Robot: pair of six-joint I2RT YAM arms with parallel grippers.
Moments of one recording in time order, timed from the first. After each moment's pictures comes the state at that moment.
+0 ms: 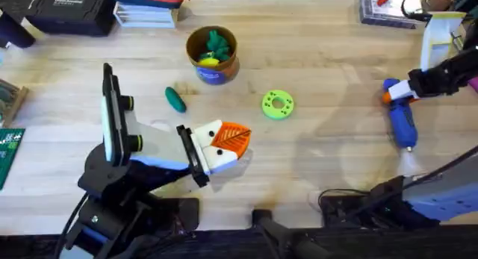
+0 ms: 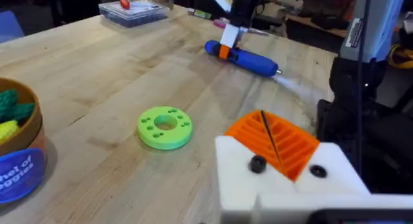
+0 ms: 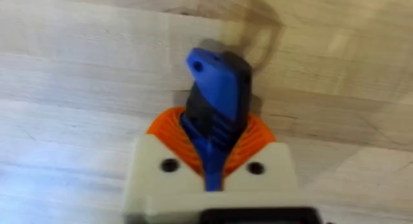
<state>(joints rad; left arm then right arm) -0.43 0.02 0.01 -0.06 0.74 -0.13 -0.59 1.83 1.24 -0.96 -0.12 -0.66</state>
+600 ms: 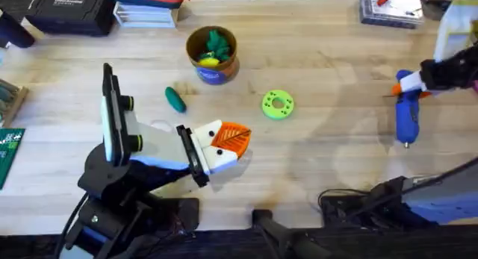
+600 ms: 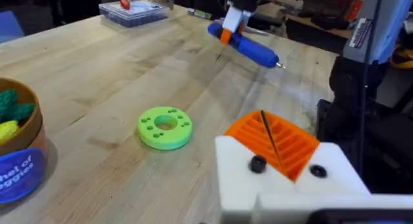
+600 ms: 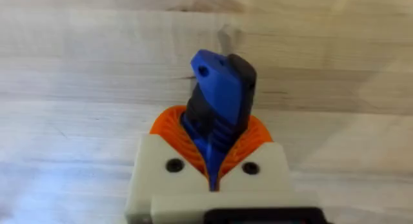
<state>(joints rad) -0.43 0.02 0.01 -0.06 0.74 -0.13 -0.59 1.75 1.29 -1.04 -0.13 -0.58</state>
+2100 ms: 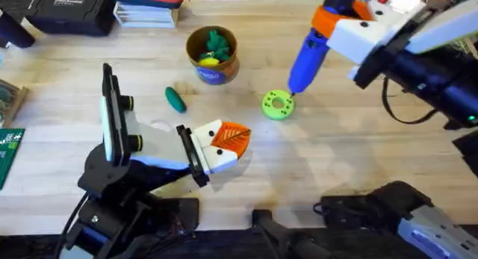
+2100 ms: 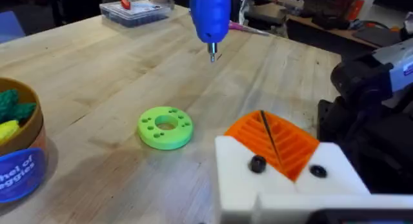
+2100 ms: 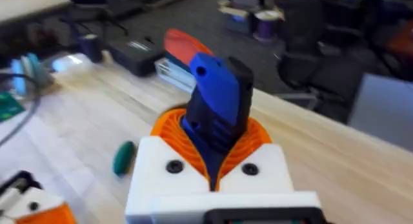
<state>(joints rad) -0.43 0.02 0.01 -0.06 0.74 -0.13 0.33 0.69 0.65 -0.01 -0.34 0.02</state>
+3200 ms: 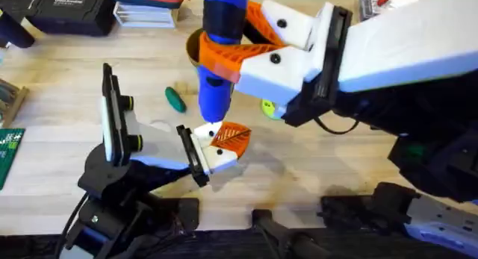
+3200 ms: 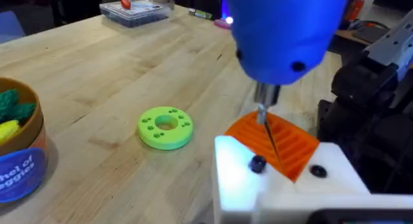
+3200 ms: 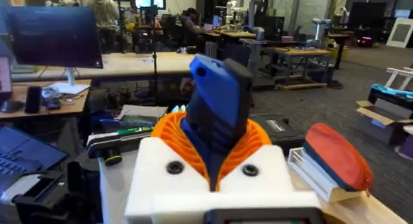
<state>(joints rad) -0.43 0.02 0.01 -0.06 0.74 -0.13 0.86 0.92 0.65 0.53 -0.35 0.03</state>
